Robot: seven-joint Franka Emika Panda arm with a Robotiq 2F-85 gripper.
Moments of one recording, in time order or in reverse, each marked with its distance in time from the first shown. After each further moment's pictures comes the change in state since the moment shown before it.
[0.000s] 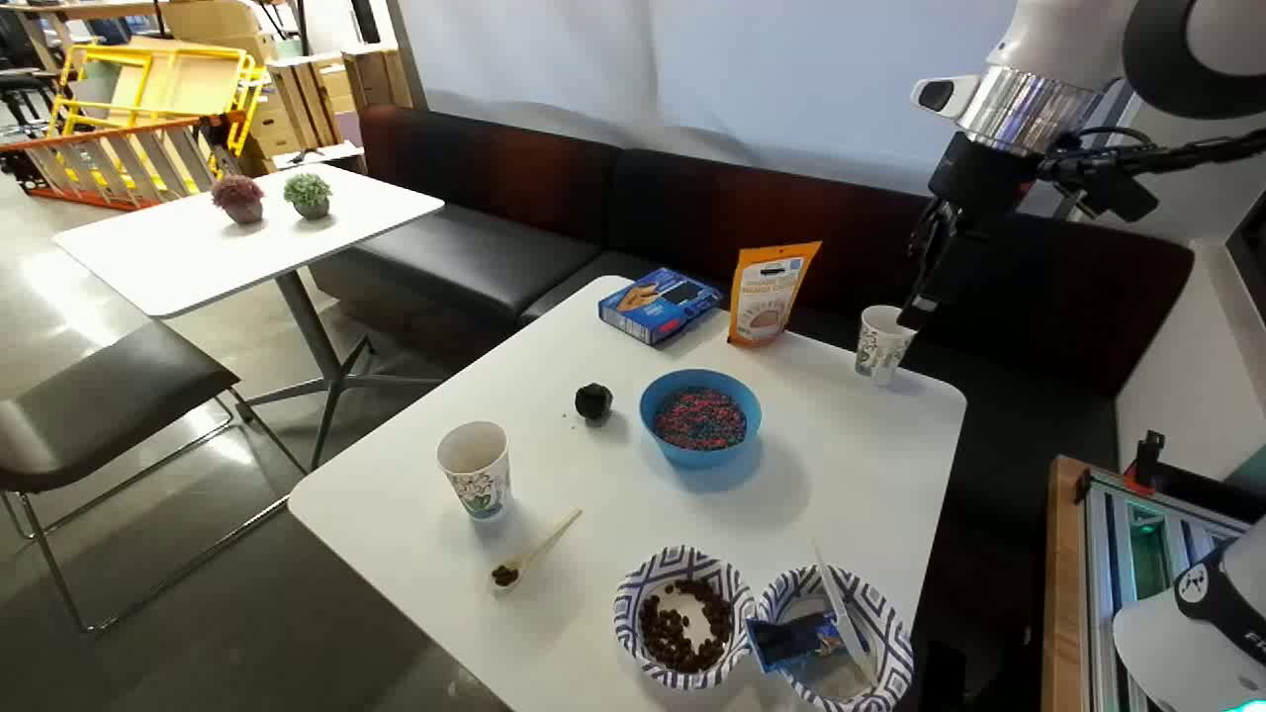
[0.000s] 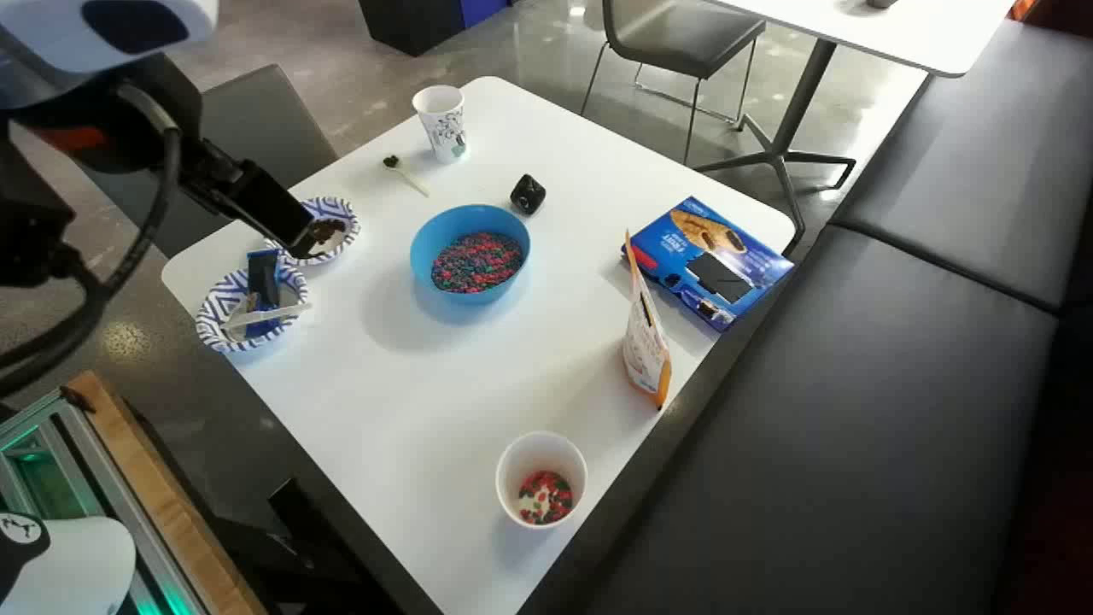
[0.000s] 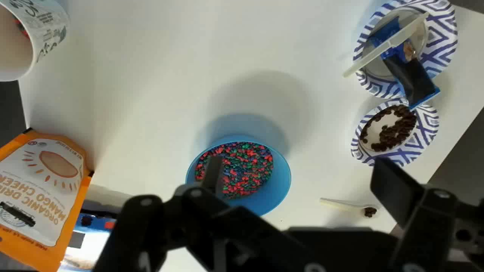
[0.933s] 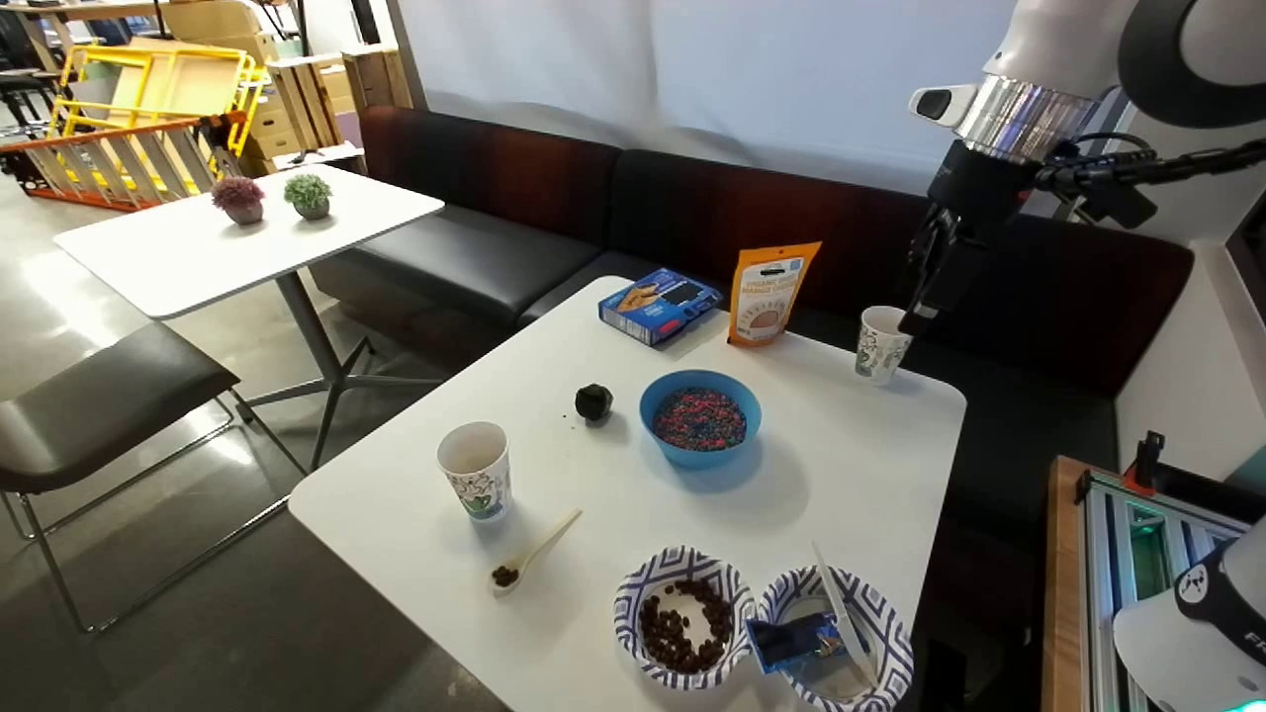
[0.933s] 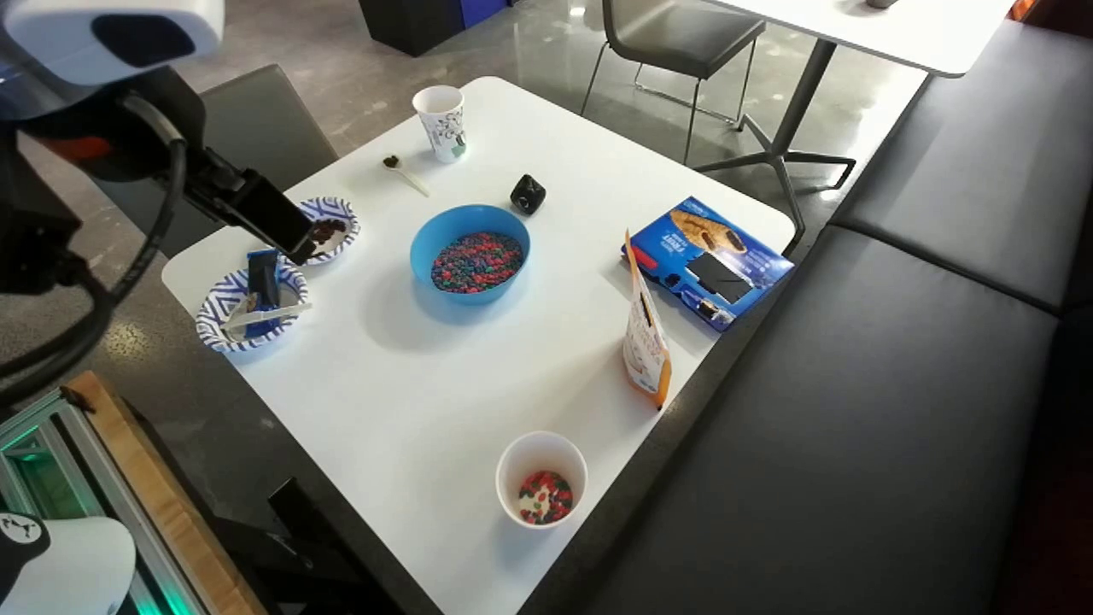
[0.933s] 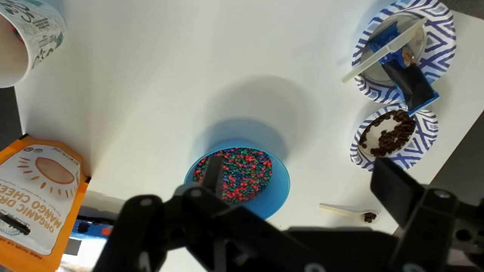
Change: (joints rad) arm 0.000 0.004 0.000 -0.008 0.000 0.000 0.000
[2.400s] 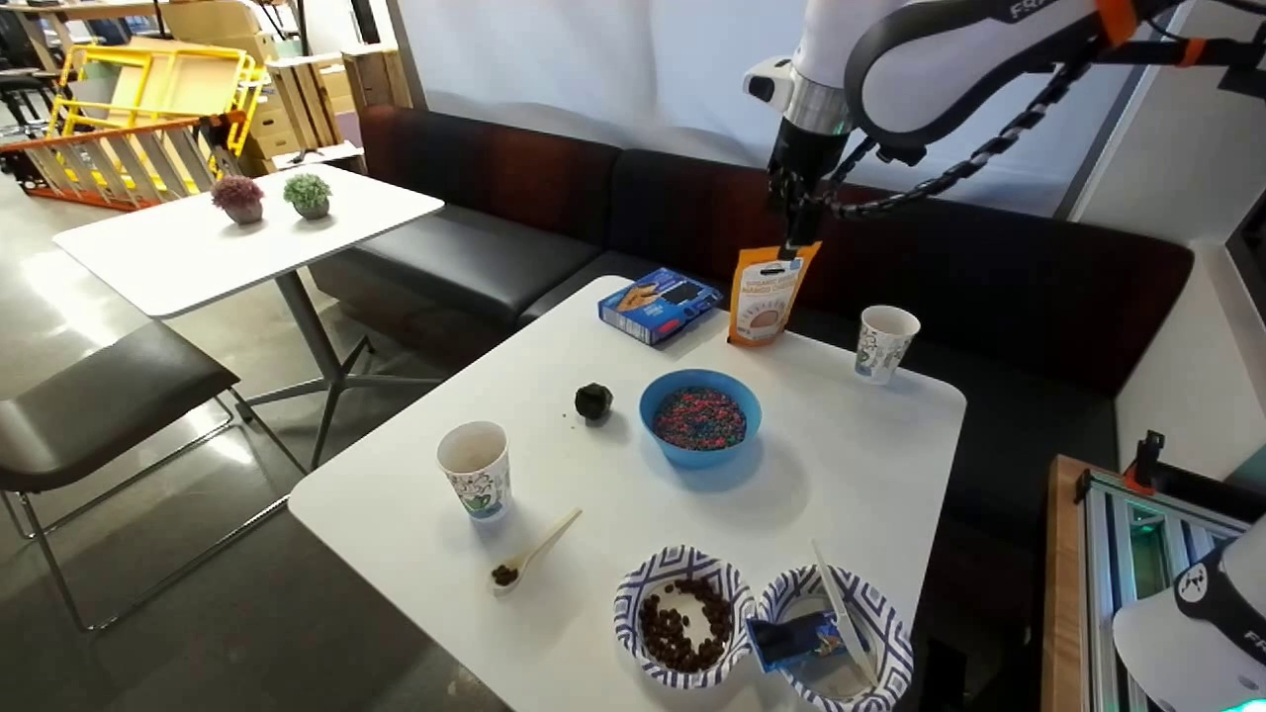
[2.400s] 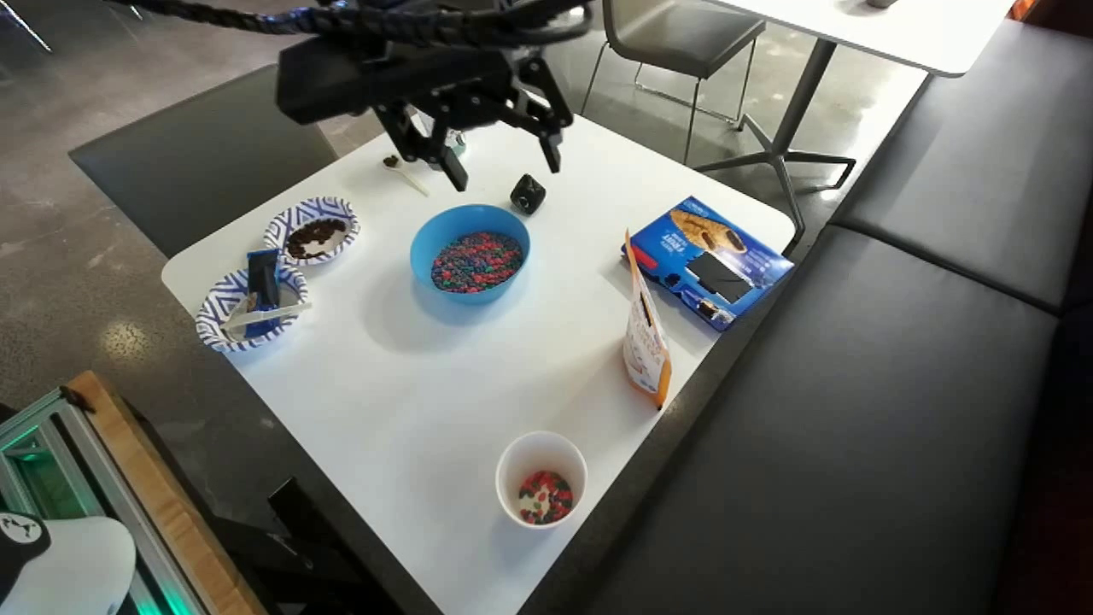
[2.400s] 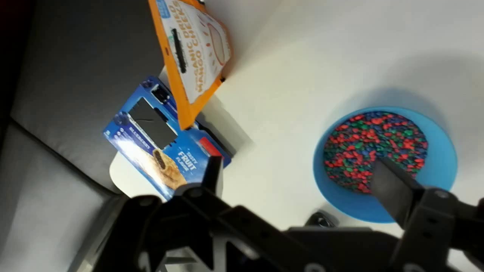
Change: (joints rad) arm -0.043 0.615 0.020 0.484 -0.259 0.215 -0.307
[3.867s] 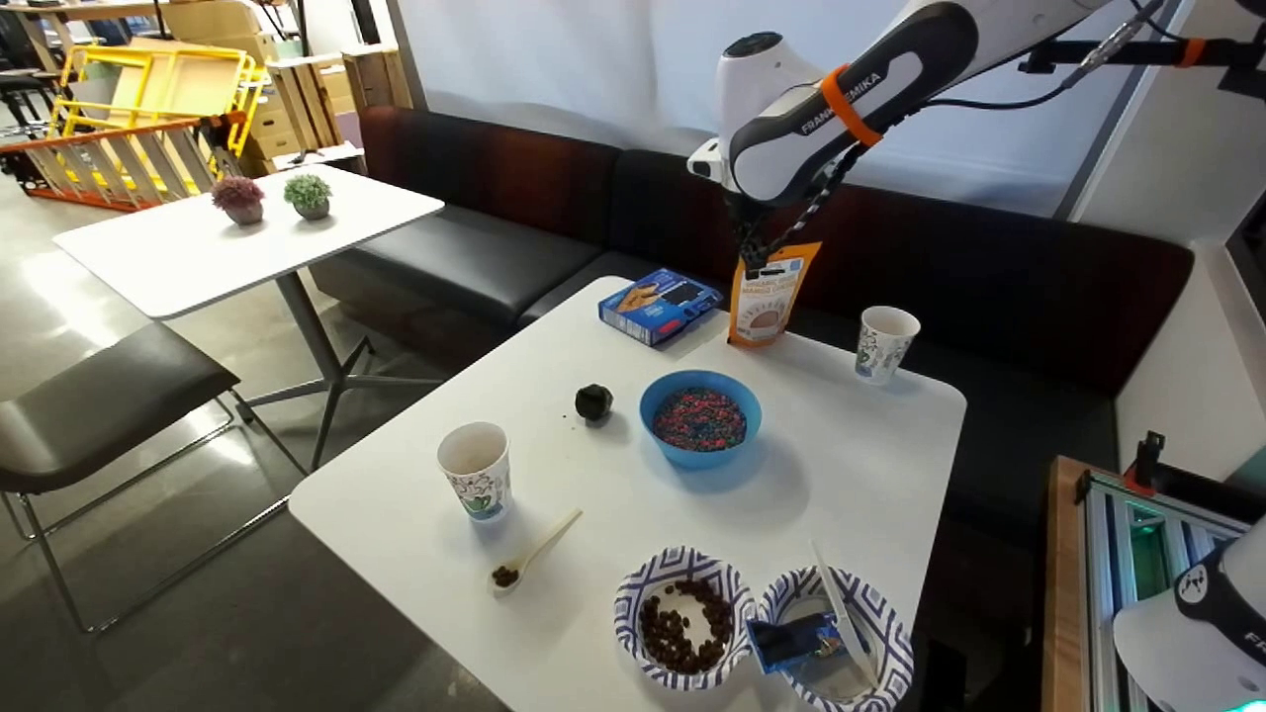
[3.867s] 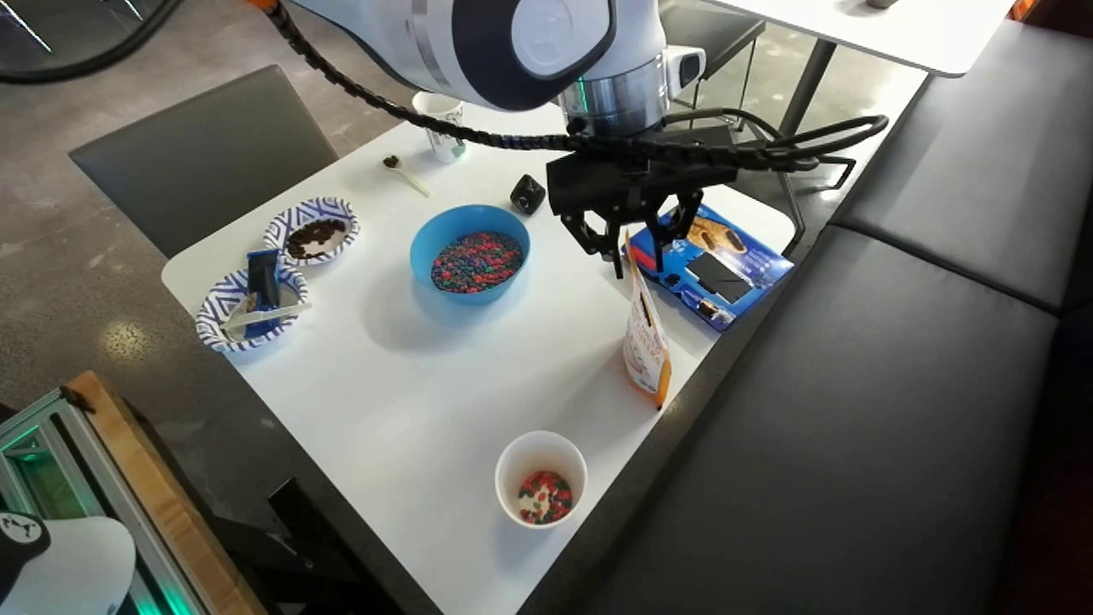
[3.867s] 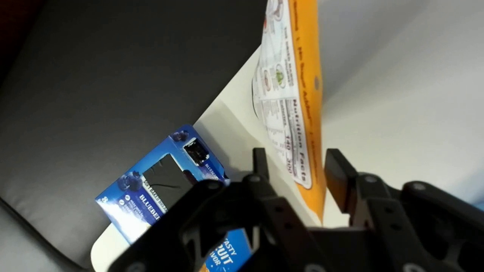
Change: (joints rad) arm -0.167 0.532 0.054 0.445 -0.016 -0.067 -0.152
